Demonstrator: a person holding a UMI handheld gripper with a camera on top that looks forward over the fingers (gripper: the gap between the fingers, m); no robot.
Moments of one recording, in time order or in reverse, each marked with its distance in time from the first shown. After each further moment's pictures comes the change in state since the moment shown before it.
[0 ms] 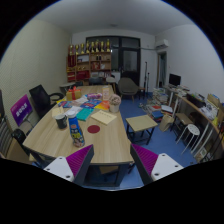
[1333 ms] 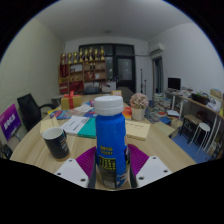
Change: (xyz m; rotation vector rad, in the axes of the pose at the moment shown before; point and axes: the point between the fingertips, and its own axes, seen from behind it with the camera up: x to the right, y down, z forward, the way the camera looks) arm -0.196 -0.011 0.325 0.161 0.091 0.086
